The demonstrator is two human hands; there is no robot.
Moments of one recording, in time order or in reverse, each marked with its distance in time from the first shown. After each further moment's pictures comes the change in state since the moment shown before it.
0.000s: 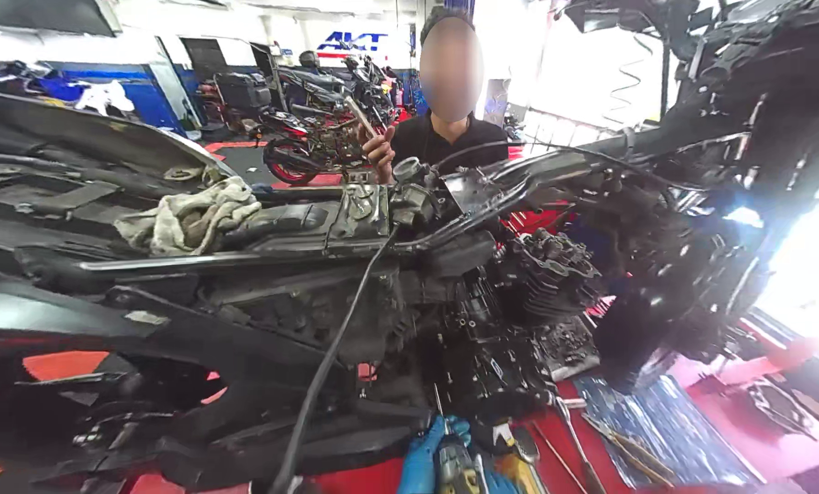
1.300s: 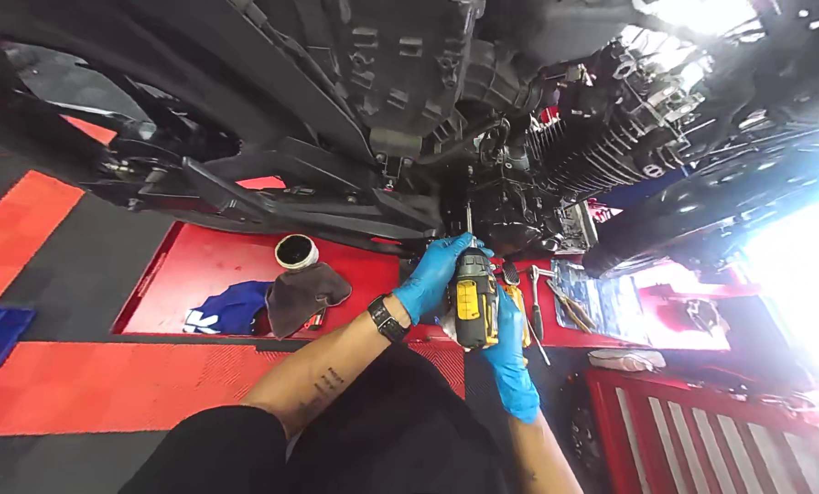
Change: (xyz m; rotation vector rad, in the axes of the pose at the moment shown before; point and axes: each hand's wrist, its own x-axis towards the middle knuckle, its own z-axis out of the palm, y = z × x) left_hand -0.018 0.012 0.024 0.130 -0.109 0.088; right_hand -0.009 -0.003 -0.034 0.107 0.176 -0.075
